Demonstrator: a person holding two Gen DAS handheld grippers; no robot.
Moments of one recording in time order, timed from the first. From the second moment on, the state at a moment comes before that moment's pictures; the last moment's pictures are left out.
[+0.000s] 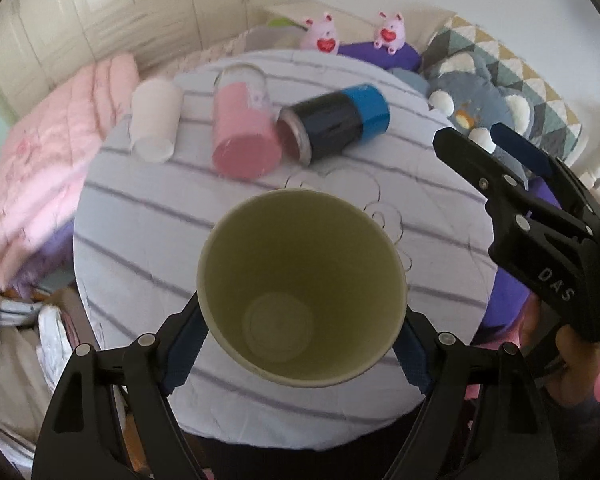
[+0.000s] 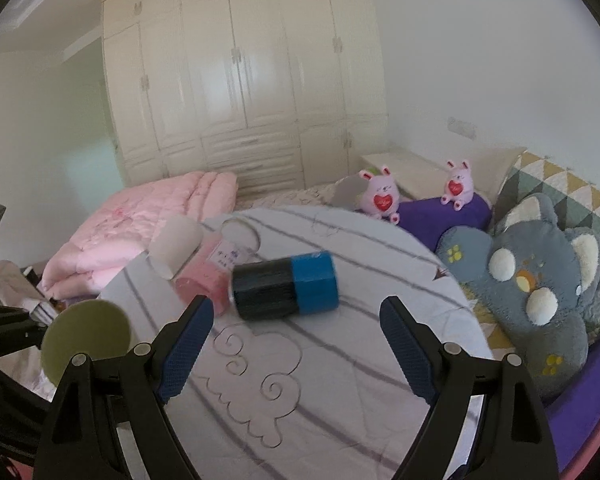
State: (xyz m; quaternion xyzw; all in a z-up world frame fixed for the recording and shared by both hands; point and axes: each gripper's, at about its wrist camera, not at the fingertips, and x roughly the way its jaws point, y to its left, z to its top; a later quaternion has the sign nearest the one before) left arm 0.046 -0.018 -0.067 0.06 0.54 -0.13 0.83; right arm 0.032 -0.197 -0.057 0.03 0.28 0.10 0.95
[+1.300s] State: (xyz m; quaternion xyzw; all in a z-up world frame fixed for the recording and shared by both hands) left arm 0.077 0.049 -0.093 -0.01 0.52 -0.20 0.83; right arm 0.104 -0.145 -0.115 0.24 0.51 0.18 0.80
